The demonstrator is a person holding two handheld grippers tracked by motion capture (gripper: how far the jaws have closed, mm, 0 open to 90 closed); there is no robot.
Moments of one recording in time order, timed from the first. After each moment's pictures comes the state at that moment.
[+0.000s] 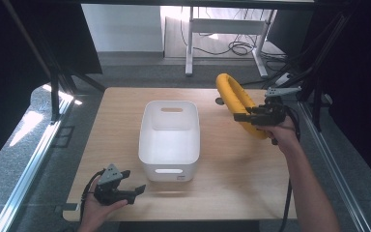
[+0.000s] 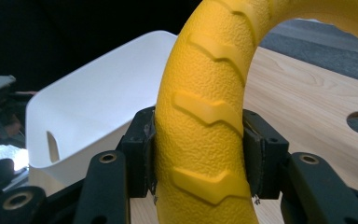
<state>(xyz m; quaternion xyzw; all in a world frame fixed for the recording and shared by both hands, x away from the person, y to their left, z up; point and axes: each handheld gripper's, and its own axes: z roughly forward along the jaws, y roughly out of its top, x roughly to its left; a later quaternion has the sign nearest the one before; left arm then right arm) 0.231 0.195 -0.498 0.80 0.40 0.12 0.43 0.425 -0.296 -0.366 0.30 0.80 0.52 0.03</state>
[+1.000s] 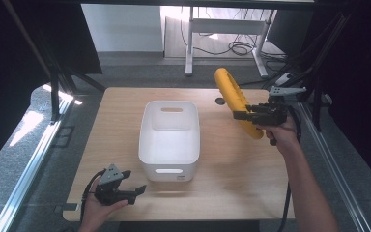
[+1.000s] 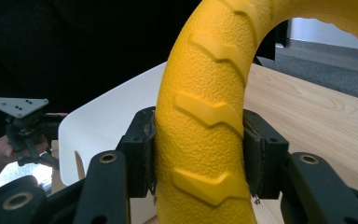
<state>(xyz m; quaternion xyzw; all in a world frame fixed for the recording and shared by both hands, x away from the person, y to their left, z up) 0.231 0.193 -0.498 0.80 0.40 0.12 0.43 0.413 -0.293 -0.354 0.29 0.77 0.57 0.02</state>
